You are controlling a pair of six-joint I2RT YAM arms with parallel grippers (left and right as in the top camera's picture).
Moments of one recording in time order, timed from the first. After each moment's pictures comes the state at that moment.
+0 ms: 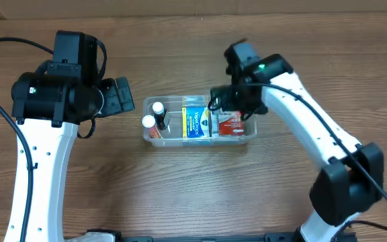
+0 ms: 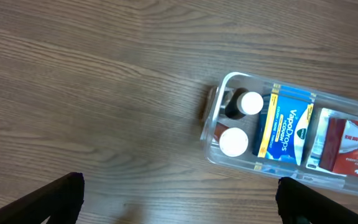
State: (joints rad) left arm -0.12 1.46 1.74 -1.44 -0.07 -0.38; right arm 0.43 1.84 1.65 -1.14 -0.11 0.38
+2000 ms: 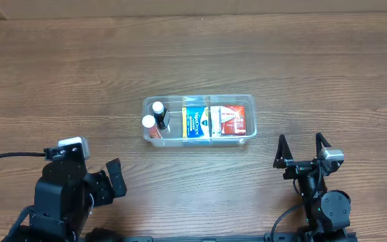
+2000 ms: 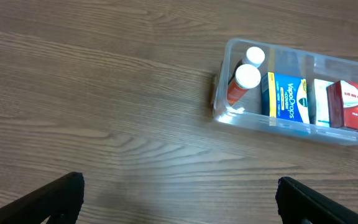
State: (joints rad) left arm -0.27 0.67 1.15 -1.32 -0.20 -0.42; right arm 0.18 0.01 0.02 -0.02 0.09 0.19
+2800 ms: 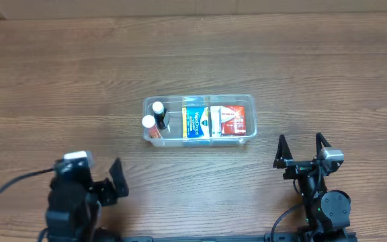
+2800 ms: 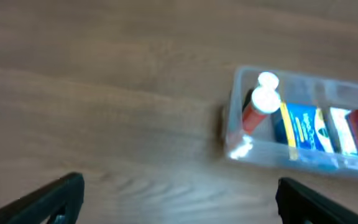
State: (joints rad) left arm -0.14 0.36 0.72 -0.96 -0.15 -0.26; right arm 0.18 0.01 0.02 -0.02 0.09 0.19
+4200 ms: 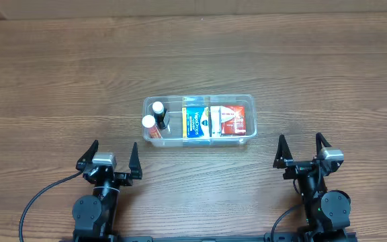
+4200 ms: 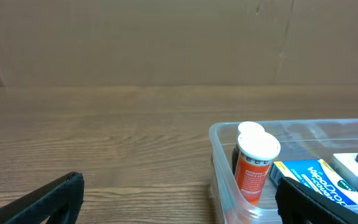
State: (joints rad) left arm -0.08 0.02 0.01 -0.08 0.01 -0.04; right arm 0.18 0.01 0.02 -0.02 0.09 0.19
